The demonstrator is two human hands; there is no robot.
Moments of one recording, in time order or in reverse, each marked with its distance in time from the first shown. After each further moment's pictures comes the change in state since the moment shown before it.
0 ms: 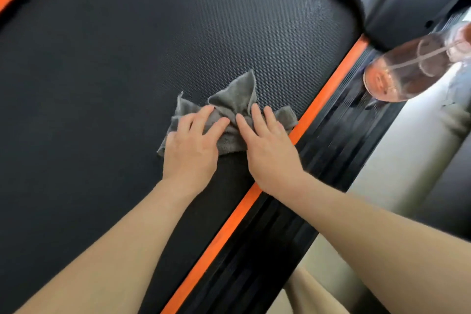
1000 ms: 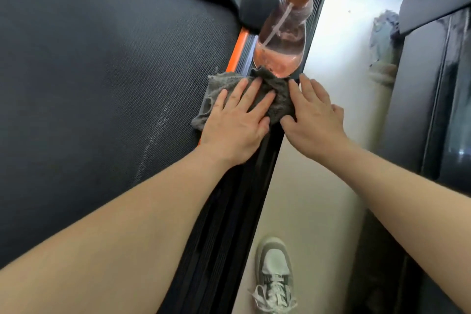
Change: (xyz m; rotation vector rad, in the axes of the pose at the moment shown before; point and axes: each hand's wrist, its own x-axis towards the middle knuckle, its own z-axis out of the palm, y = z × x) left_hand 0.093 0.197 0.040 0.117 -0.174 0.473; right_hand -0.076 0.178 -0.065 0.193 0.083 0.581
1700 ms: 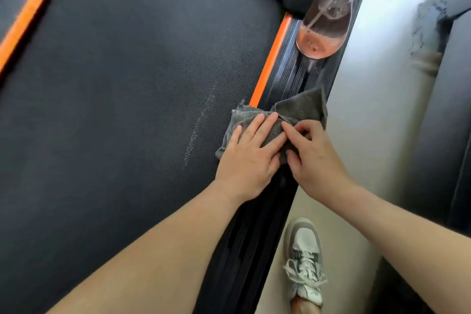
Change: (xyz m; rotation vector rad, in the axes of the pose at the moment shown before) left_hand -0.125 -0.009 0.019 -0.110 -0.022 -0.005; right_hand -0.092 -0.034 0.078 0.275 0.181 -0.345
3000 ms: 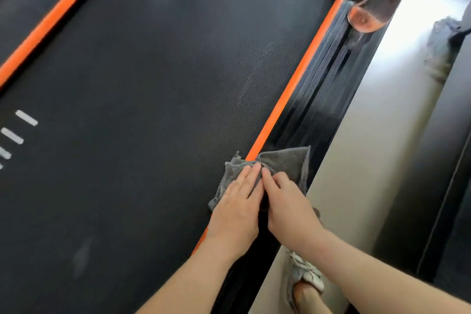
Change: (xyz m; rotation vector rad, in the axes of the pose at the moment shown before) left_hand -0.246 0.014 0.048 -0.279 0.127 -0.186; right_hand -0.167 -0.146 0.069 -0.206 -0.378 -0.042
